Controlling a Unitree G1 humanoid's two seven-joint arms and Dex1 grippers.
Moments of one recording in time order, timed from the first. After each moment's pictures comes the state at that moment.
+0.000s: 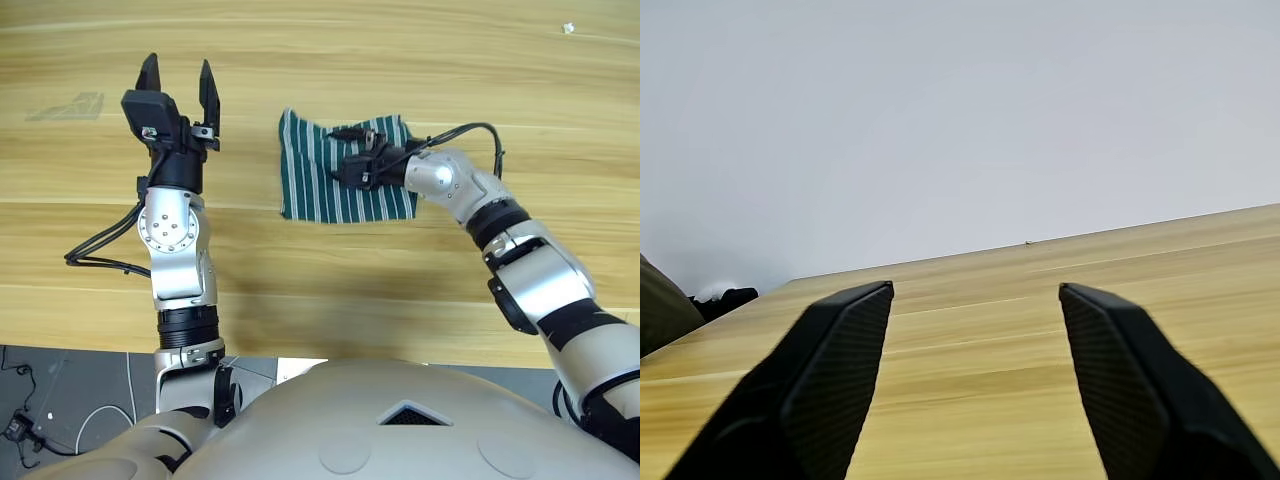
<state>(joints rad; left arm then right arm) -0.04 0.19 0.14 -0.05 -0.08 -0.13 -0.13 -0.79 -0.20 0.61 1.12 -0.61 -0.62 0.23</state>
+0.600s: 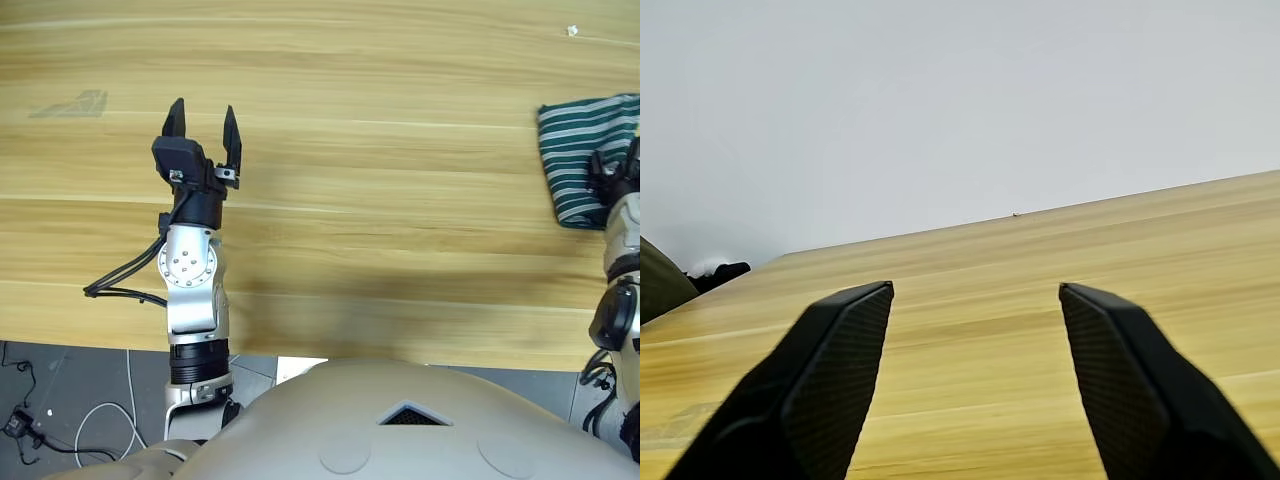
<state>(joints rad) 0.16 0.15 0.08 -0.21 -0.04 -0.12 -0.12 -0.48 -0.65 -0.22 1.26 0.12 -0.20 0.16</state>
